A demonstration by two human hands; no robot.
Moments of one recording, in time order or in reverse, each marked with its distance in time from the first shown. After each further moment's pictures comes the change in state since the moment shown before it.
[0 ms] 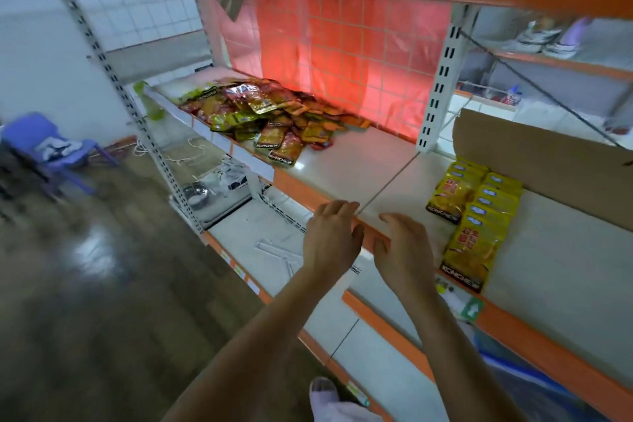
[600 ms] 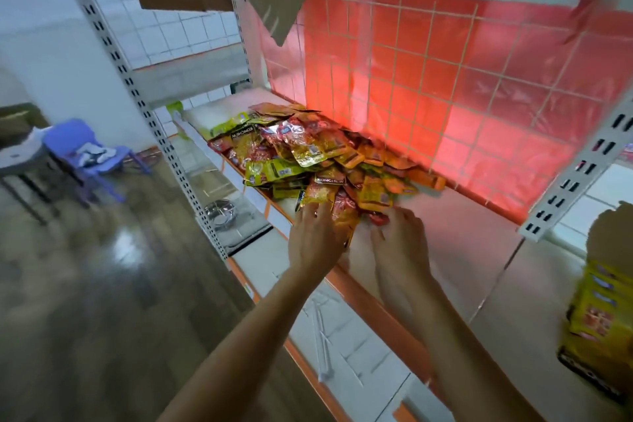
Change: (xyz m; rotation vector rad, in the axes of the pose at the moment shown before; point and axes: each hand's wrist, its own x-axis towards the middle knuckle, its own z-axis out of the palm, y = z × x) left_hand 0.171 -0.167 -0.012 0.122 -0.083 -0.382; right_hand 0.218 -0.066 0.141 -0.003 -0.097 -0.015
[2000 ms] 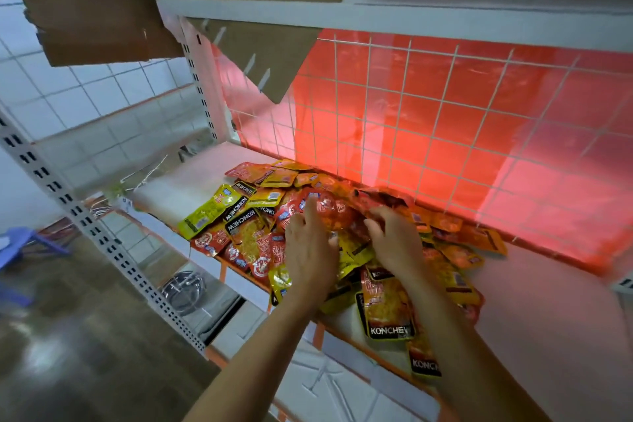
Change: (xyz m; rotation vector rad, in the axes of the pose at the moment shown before) left_hand 0.191 -0.082 -0.039 -0.226 0.008 0.121; right_hand 0.160 -0.109 0.077 0.101 0.064 0.233
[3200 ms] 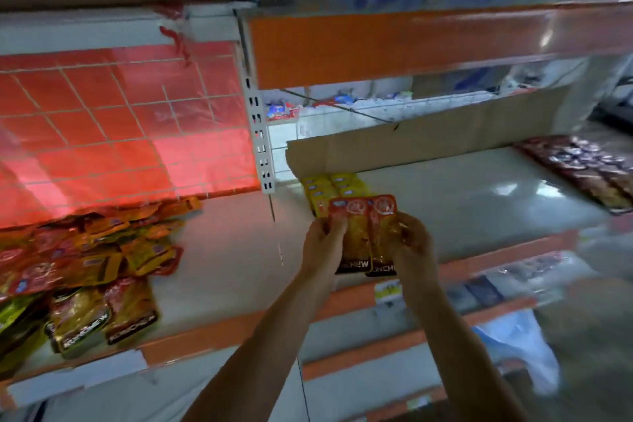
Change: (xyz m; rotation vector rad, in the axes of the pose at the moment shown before) left_hand -0.302 0.278 0.144 -0.865 -0.970 -0.026; right_hand -0.324 0.222 -0.270 0.614 0.902 0.519
